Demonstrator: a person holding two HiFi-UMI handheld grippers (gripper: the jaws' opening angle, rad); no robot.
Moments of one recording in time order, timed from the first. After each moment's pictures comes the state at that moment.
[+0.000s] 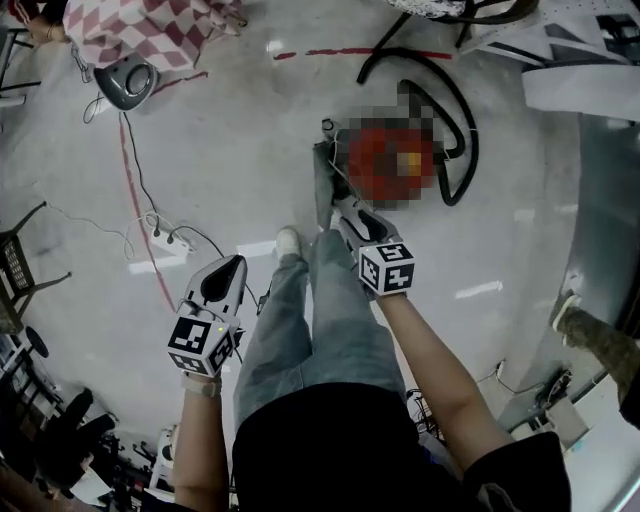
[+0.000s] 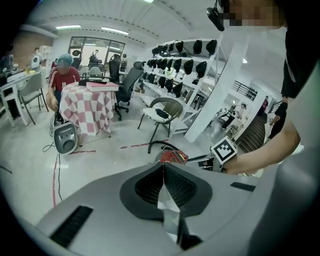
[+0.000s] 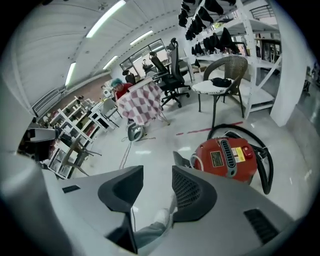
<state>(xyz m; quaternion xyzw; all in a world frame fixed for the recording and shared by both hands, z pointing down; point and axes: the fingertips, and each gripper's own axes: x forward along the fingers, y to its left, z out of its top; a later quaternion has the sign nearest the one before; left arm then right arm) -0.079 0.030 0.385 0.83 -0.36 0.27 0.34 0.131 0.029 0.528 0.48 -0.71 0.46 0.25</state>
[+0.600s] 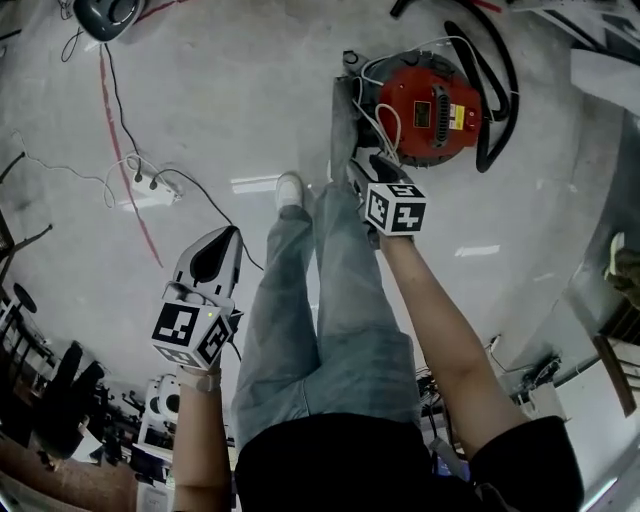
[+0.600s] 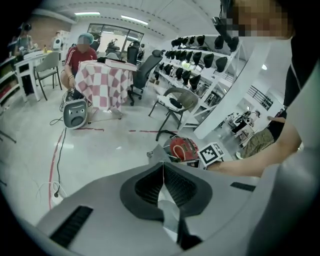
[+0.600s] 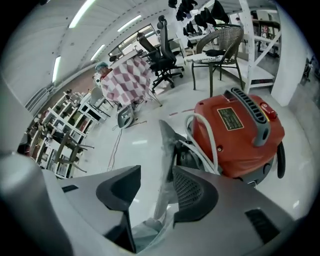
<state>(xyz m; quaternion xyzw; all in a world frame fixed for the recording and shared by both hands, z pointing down) -0.102 0.065 0.495 0.77 -0.40 0.28 0.41 0.120 0.039 0.699 0.46 -0.67 0.51 0.28</state>
